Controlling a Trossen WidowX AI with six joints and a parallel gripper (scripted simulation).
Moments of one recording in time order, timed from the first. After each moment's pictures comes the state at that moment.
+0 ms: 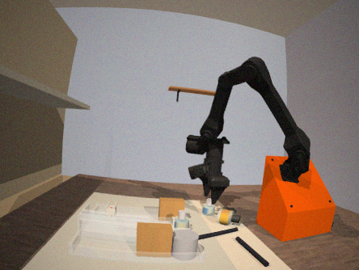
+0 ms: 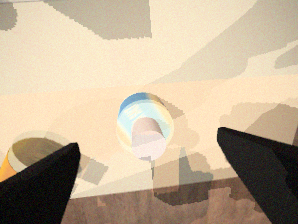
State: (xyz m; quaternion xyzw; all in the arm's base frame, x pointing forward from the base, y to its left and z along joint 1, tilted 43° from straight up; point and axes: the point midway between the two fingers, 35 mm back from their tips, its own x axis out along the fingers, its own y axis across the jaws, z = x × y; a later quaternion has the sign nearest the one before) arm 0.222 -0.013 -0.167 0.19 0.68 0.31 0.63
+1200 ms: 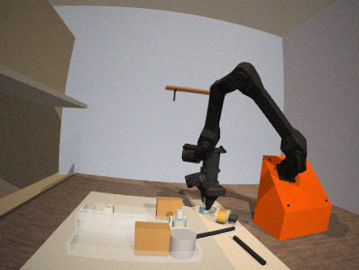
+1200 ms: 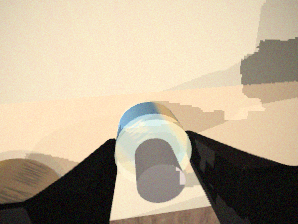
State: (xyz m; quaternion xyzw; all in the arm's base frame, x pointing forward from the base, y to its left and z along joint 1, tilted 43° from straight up) arm 0.217 0.010 -0.191 0.19 0.68 0.31 0.63
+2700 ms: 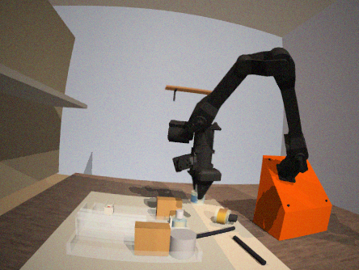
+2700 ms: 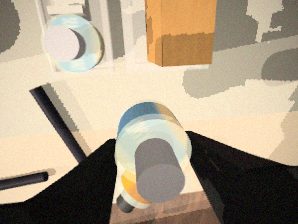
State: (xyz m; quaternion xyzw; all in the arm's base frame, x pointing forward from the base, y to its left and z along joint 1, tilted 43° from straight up) arm 0.272 0.043 -0.078 0.18 0.69 0.31 0.64
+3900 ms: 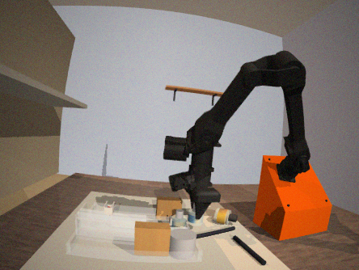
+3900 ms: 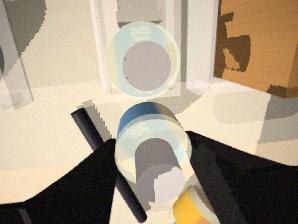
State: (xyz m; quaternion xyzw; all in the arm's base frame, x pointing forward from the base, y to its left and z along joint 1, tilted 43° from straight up) arm 0.272 0.112 -0.079 0.19 0.68 0.32 0.63
